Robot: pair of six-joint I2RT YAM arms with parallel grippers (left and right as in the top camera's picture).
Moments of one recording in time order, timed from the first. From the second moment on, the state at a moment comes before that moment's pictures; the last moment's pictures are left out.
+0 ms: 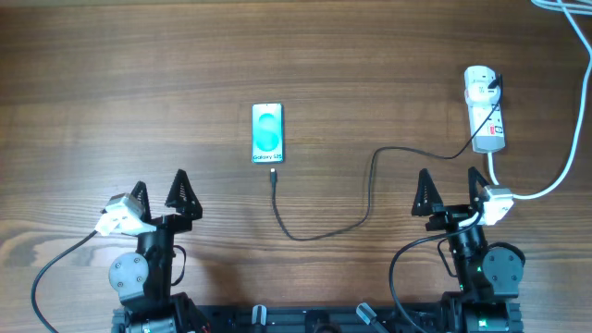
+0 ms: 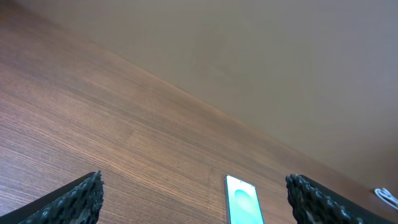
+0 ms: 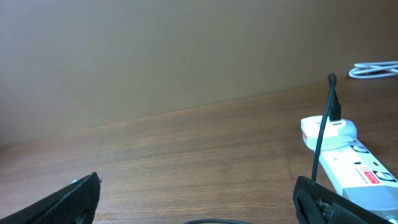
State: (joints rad) left arm 0.26 0.01 0.01 -0.06 0.21 -0.49; right arm -0.01 0.02 0.01 0.00 -0.13 0.26
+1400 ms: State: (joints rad) left arm 0.08 0.55 0.38 -0.10 0.50 -0.44; right arm -0.01 0.02 0.01 0.00 -0.13 0.26
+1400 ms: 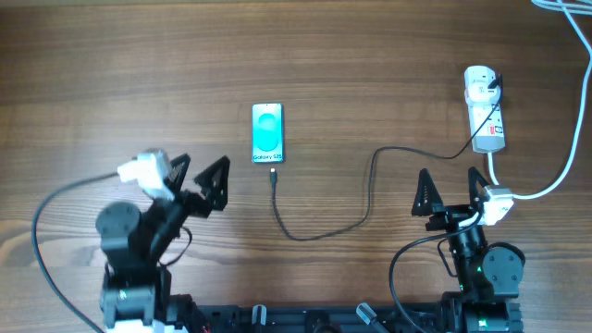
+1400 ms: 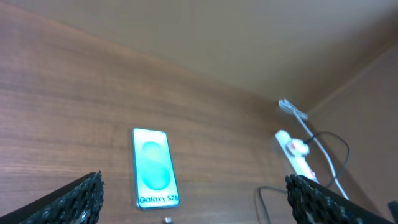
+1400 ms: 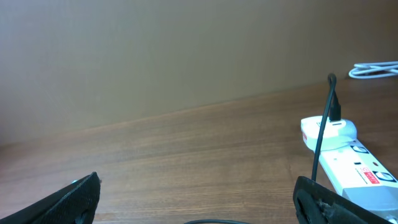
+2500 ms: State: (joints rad) left arm -0.49 1.33 0.89 -0.35 -0.09 -0.31; right arm -0.01 0.02 0.01 0.00 -0.13 0.26
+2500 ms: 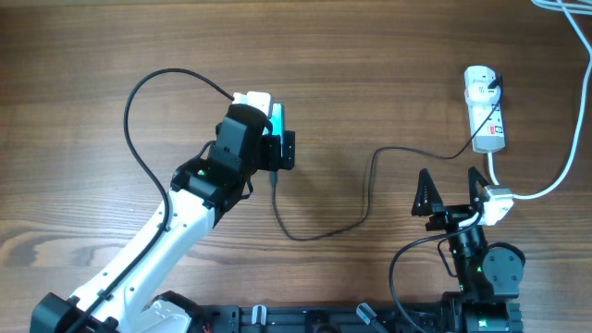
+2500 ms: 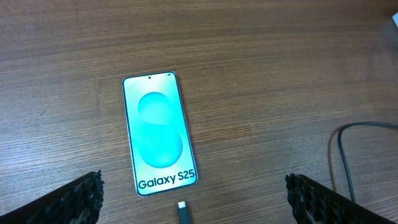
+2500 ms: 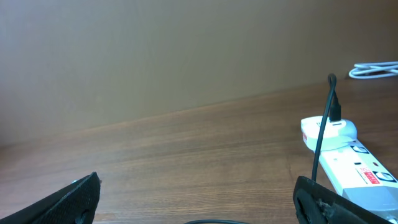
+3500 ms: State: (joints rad) left arm -0.43 1.83 1.19 -0.55 -0.11 -0.42; right arm -0.01 0.02 0.01 0.00 -0.13 0.26
